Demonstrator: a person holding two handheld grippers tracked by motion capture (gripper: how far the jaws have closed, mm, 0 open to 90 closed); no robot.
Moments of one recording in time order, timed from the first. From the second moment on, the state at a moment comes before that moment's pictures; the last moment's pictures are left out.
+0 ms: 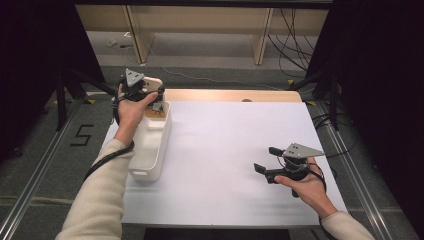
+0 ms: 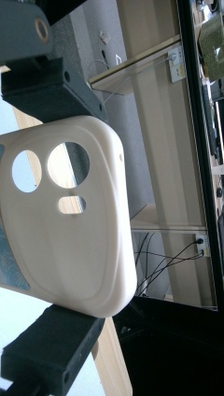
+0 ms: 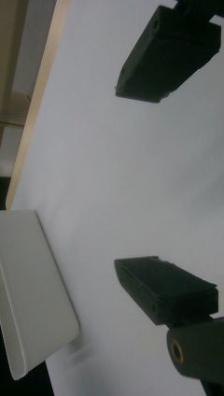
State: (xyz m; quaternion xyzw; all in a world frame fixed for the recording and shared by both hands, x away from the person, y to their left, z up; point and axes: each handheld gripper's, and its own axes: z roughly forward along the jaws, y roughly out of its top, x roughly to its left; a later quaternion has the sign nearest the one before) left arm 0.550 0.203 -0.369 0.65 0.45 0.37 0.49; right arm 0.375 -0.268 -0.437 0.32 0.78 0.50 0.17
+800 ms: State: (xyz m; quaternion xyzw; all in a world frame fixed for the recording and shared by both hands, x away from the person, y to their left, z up) left arm 0.558 0.200 -0.373 0.66 0.46 0.37 0.48; right arm 0.375 -0.268 -0.438 0.32 0.78 0.50 0.17
